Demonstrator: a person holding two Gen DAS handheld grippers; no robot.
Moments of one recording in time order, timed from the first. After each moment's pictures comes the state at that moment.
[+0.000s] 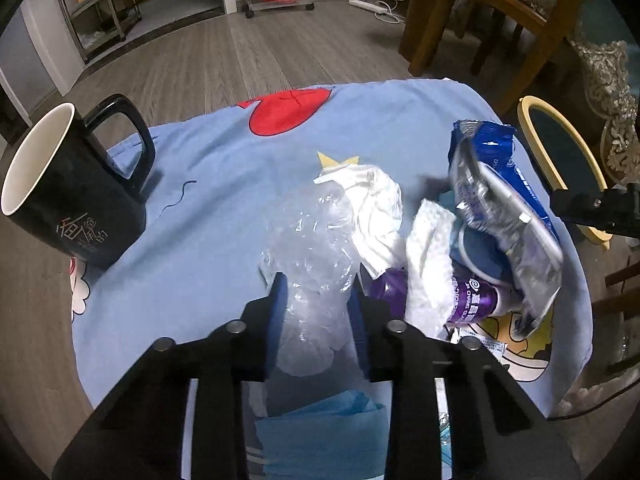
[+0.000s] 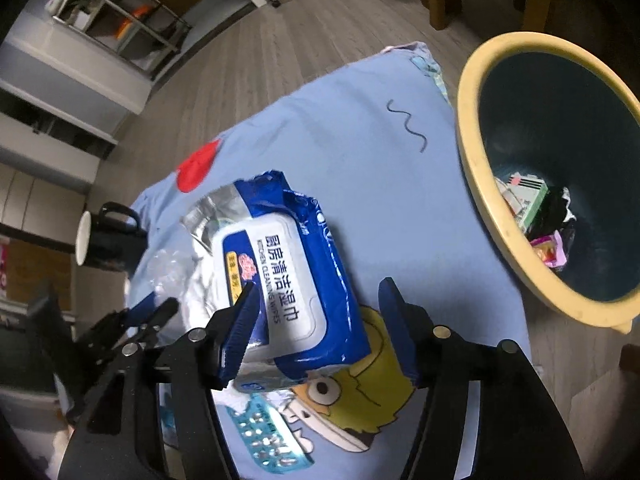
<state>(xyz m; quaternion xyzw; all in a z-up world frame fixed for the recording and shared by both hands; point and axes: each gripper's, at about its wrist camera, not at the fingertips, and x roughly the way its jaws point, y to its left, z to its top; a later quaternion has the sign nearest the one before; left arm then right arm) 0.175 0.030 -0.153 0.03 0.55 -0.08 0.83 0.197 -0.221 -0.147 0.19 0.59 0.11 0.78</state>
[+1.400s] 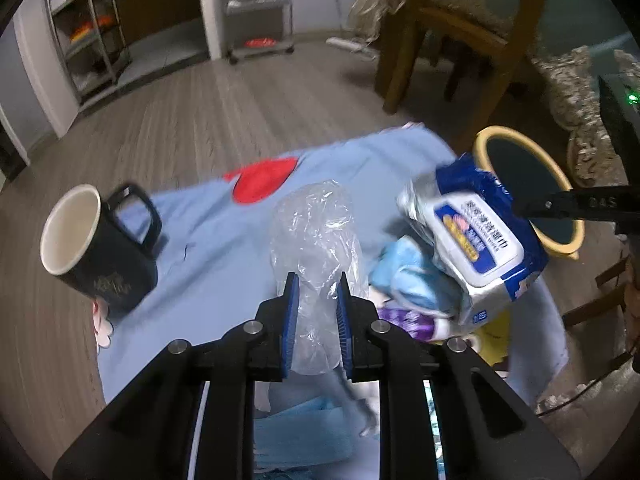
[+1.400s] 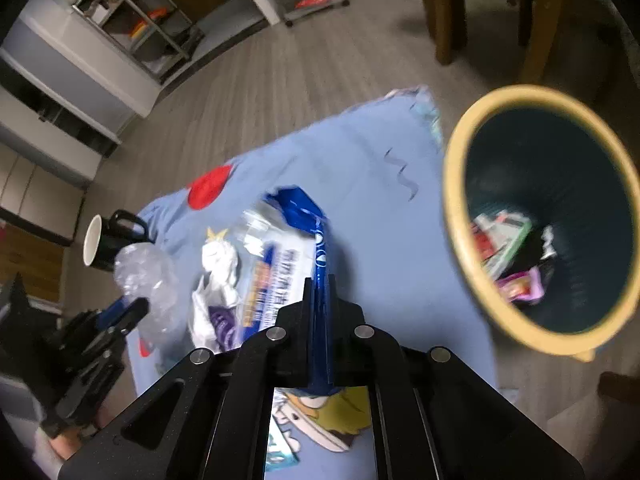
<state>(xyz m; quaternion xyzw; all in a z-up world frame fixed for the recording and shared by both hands) 0.155 0.008 -0.089 0.05 0.48 -0.12 0.87 0.195 -0.239 -0.102 0.16 0.55 0.11 0.81</state>
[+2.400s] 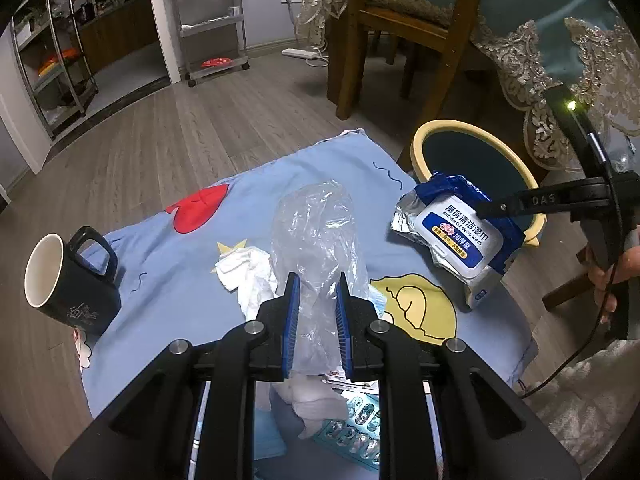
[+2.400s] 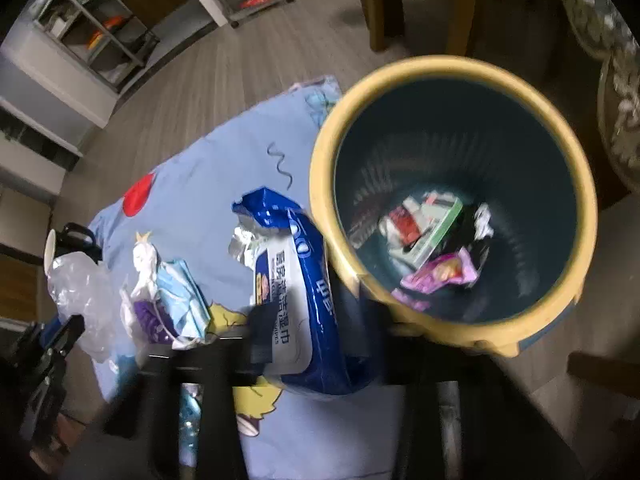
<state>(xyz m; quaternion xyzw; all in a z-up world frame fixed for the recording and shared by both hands) 0.141 -0.051 -0.075 0.08 0.46 -0.17 0.86 0.187 -0.310 -0.131 0.16 0.59 0.05 0.79</state>
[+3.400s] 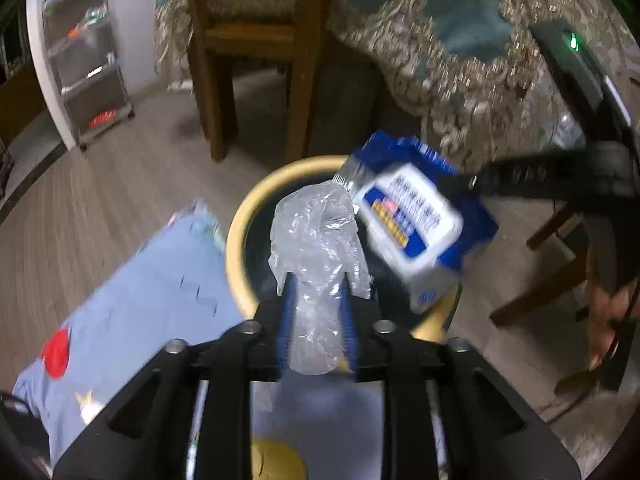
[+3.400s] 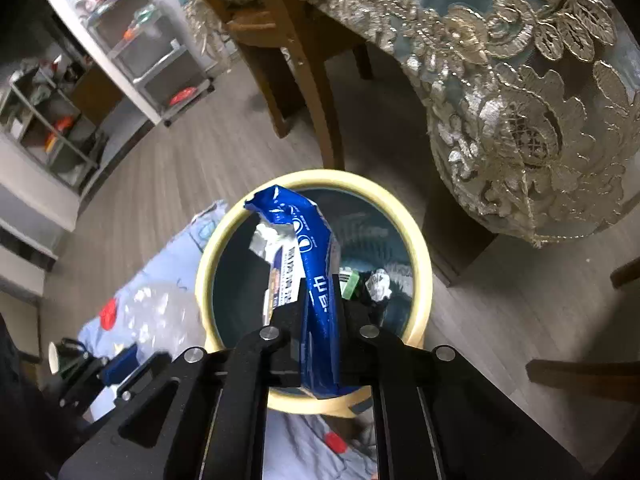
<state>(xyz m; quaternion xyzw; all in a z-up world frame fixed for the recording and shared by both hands) 0.194 -0.274 -0.069 0.12 0.43 -0.32 0.84 0.181 -0.458 -0.074 0.23 0.49 -0.08 0.84</state>
